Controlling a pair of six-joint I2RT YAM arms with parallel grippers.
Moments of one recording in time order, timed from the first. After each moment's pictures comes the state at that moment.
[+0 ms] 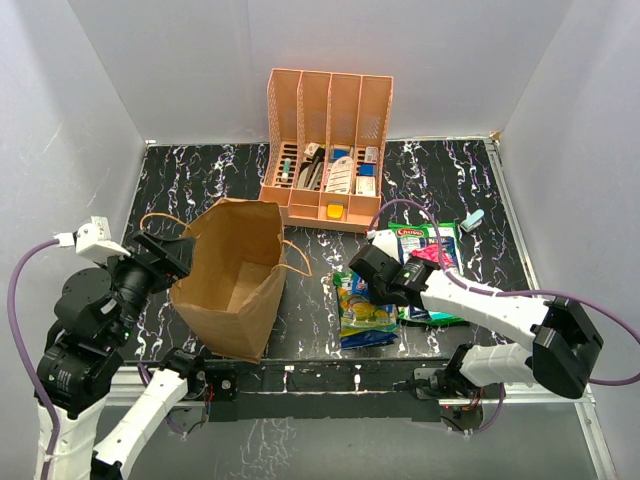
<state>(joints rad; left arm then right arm) -0.35 0.48 1.18 -0.89 -0.22 -0.63 0.89 1.25 0.83 -0.73 0.39 0.67</state>
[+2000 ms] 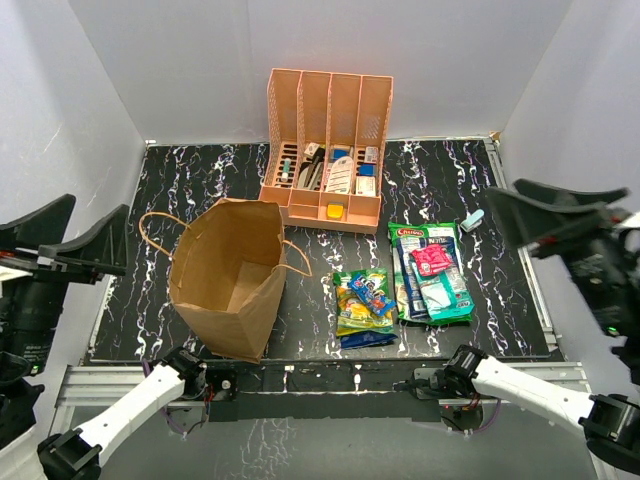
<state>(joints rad) -0.57 0.59 1.64 -0.65 -0.30 -0.06 0.86 0.65 1.59 -0.59 0.41 0.37</state>
